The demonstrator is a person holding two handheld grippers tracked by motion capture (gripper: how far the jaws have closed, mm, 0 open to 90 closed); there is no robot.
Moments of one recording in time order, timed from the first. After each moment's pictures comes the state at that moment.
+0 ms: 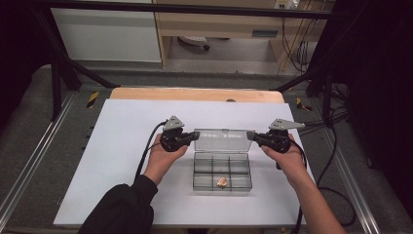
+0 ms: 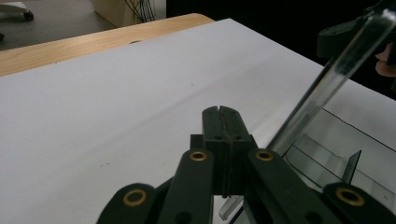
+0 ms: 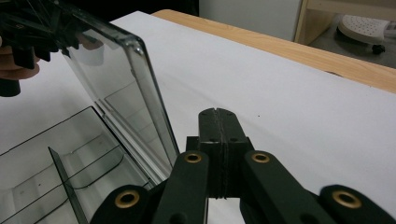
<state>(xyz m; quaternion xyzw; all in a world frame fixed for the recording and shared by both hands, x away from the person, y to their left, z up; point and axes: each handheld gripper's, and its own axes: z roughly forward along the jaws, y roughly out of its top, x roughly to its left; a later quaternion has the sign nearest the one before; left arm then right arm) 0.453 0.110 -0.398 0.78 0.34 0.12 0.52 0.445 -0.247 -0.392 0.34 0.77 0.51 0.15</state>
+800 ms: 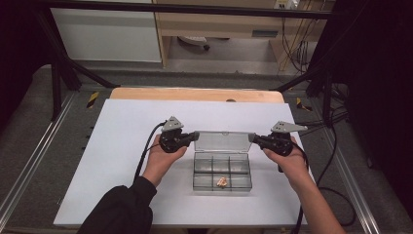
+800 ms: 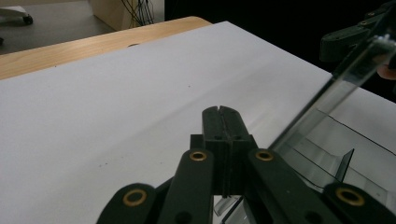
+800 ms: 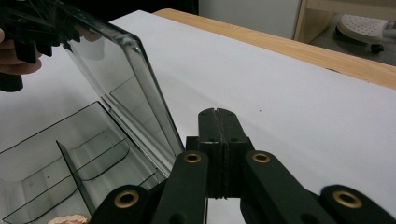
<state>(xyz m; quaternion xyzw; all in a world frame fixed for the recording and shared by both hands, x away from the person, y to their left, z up) 0.448 0.112 -0.396 0.78 0.33 0.12 0.52 0.435 -0.251 -0.391 0.34 0.77 0.51 0.15</state>
